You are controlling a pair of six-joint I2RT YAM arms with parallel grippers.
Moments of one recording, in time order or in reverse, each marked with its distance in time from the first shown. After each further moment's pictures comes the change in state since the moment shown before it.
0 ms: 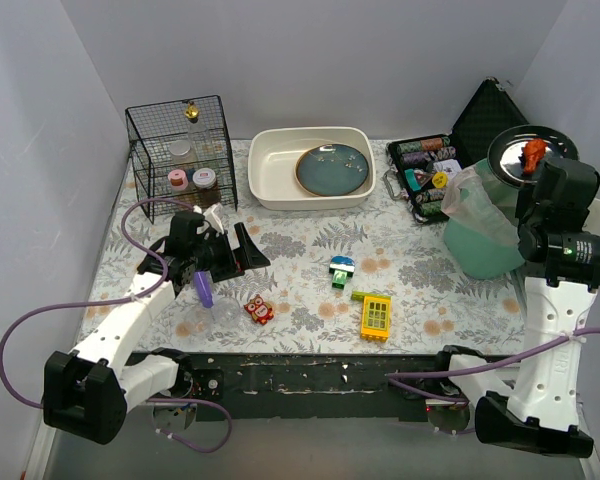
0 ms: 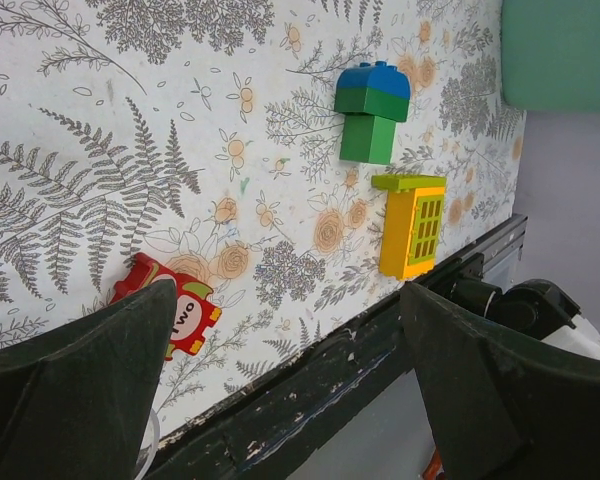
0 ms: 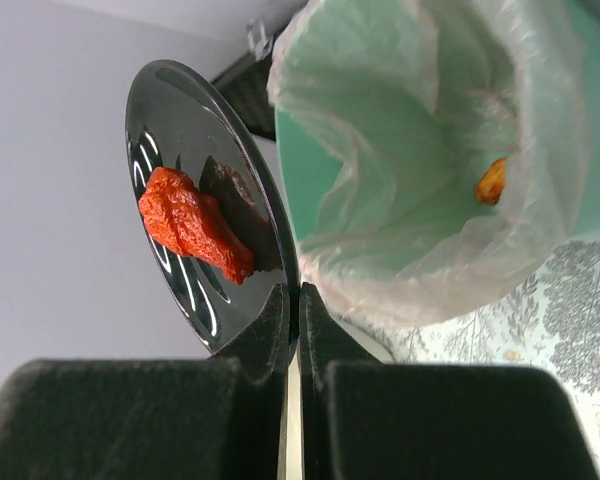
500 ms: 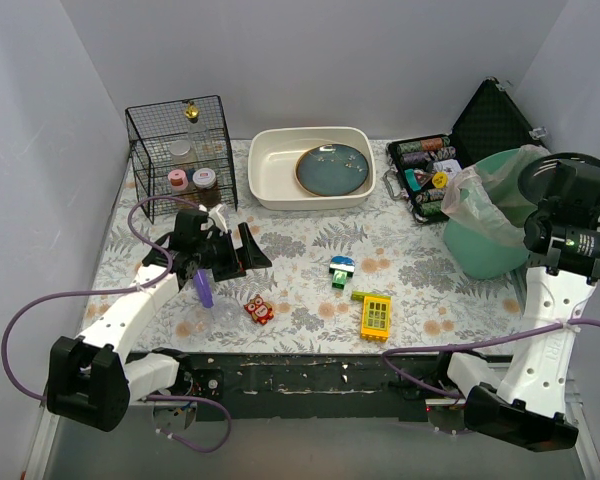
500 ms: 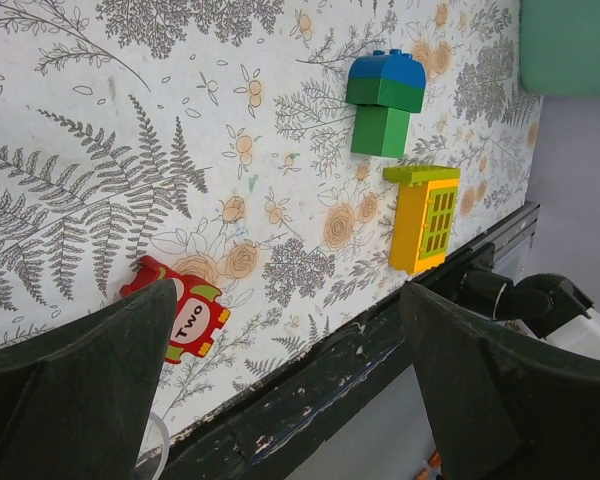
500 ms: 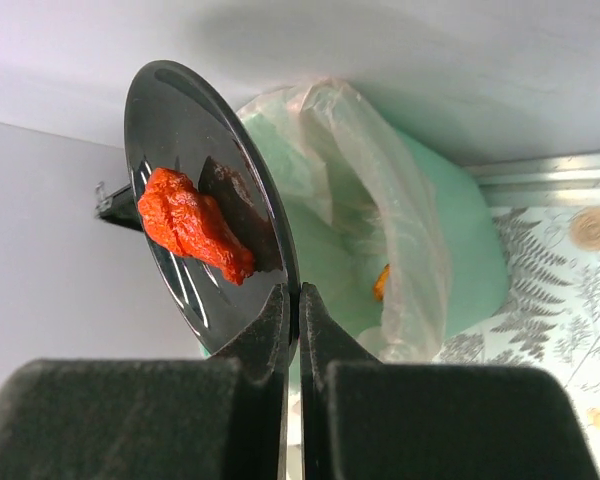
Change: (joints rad) left arm 0.000 0.071 0.016 -0.004 0.022 0.036; right arm -0.157 0.024 -0.033 -0.016 0.126 -0.142
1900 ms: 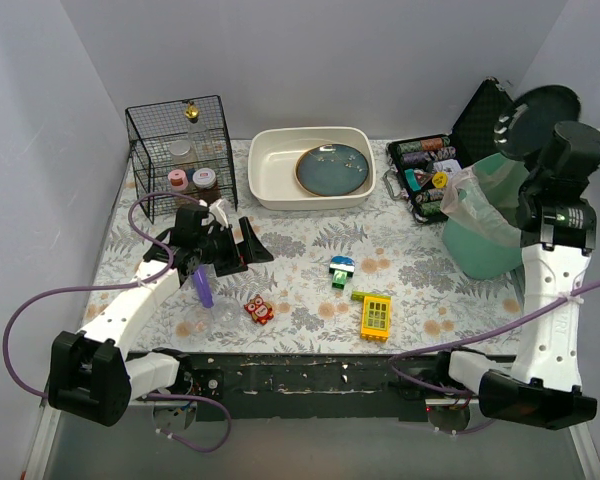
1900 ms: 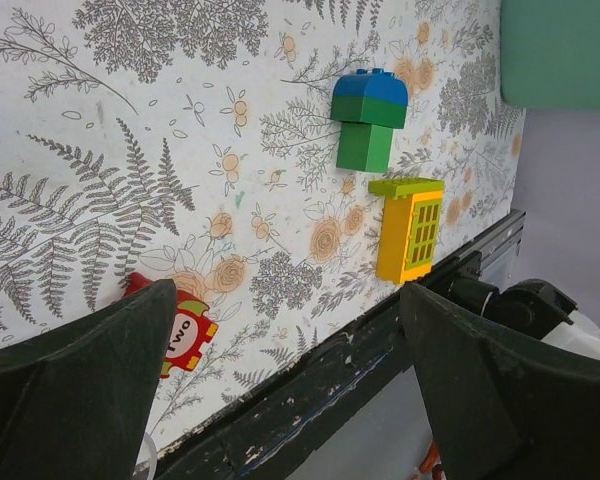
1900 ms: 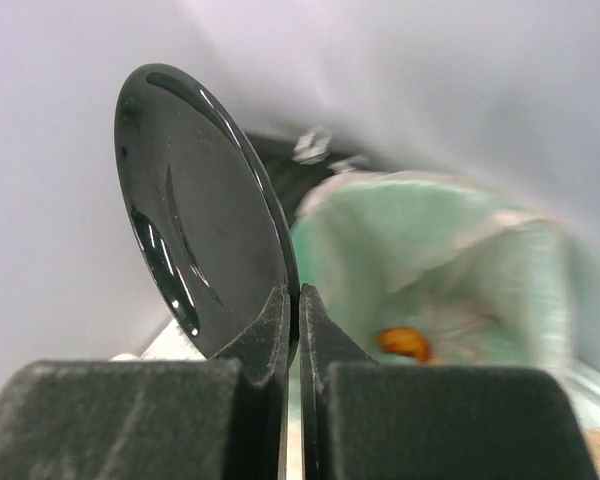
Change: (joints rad) left arm 0.000 0.029 0.029 0.022 0.006 -0.016; right arm 0.084 0.098 0.040 0.414 -0.068 -0.703
